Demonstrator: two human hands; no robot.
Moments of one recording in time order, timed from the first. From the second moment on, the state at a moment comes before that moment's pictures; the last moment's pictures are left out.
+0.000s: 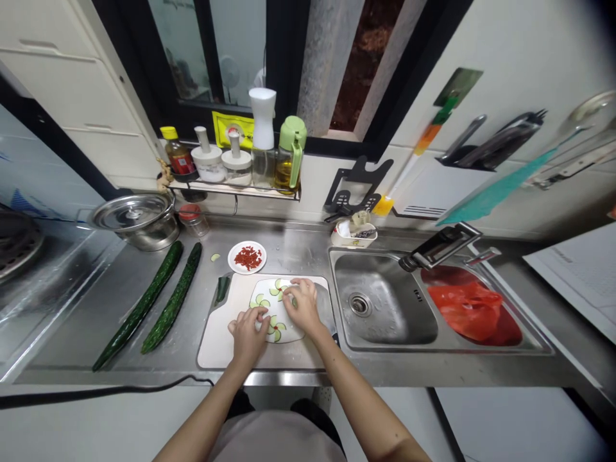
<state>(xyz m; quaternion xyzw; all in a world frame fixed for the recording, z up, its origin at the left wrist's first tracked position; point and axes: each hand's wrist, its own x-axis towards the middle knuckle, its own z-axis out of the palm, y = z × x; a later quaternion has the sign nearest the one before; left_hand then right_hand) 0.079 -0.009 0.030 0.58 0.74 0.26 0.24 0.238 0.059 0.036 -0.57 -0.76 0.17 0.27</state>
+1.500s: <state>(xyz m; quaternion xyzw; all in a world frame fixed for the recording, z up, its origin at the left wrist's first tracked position) 0.042 -0.024 0.015 0.50 0.78 0.29 0.22 0.085 0.224 -0.004 -0.59 -0.79 0.15 0.08</state>
